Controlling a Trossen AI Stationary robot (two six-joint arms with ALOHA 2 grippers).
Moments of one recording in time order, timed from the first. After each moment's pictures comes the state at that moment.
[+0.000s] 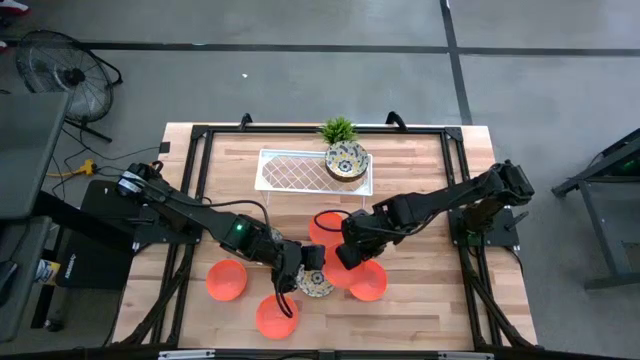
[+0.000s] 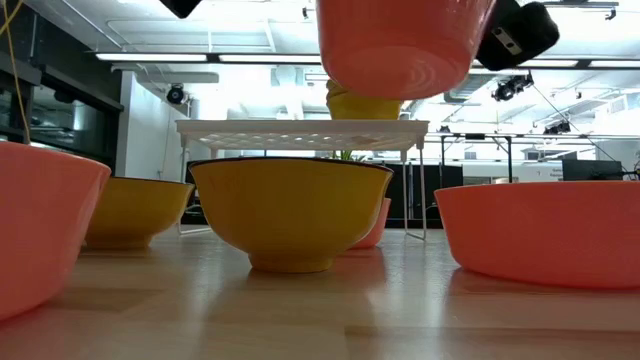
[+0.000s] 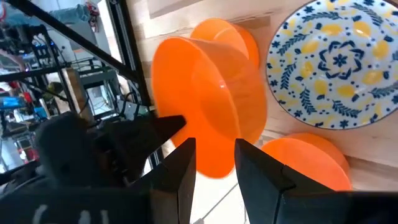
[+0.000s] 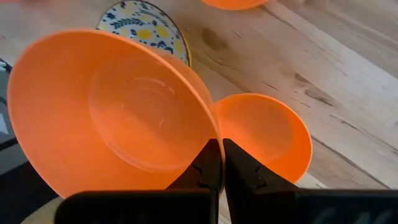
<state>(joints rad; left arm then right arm) -0.43 1.61 1.38 -0.49 -0.31 1.43 0.25 1.68 1.43 -0.92 -0.17 1.33</state>
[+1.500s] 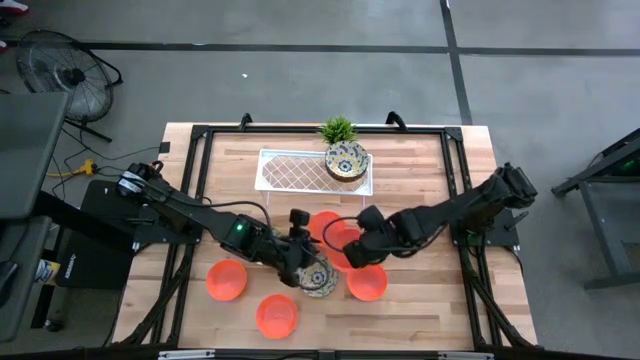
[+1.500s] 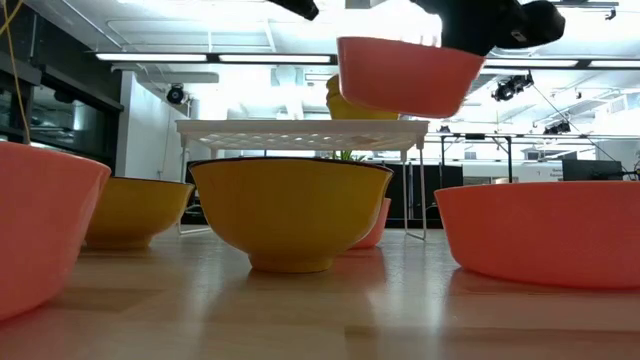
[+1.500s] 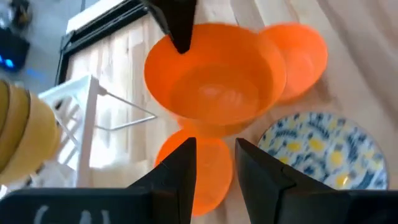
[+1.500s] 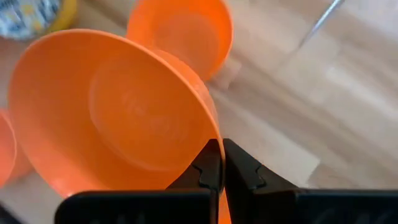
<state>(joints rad) -0.43 1.61 1.38 -0.54 -0.51 0.07 0.38 1.68 1.45 -1.08 0.33 1.36</state>
